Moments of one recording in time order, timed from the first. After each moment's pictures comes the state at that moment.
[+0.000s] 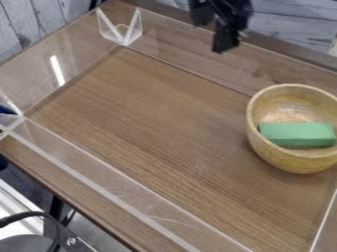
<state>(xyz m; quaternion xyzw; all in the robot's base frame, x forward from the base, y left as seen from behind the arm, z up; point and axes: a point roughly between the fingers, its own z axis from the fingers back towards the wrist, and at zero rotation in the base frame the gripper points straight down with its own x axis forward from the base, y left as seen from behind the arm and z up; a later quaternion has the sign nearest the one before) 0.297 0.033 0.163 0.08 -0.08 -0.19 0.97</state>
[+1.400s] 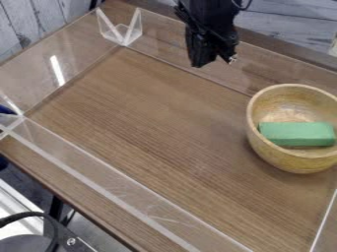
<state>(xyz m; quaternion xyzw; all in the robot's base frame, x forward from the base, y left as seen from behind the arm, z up) 0.298 0.014 0.125 0.06 -0.06 -0.20 0.98</state>
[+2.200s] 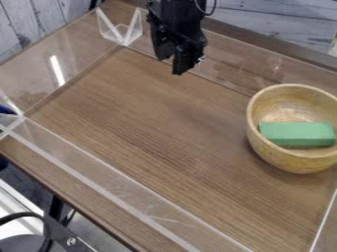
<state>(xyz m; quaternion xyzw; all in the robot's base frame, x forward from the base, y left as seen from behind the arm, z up) 0.303 0.069 0.099 0.06 -0.04 -0.12 0.99</state>
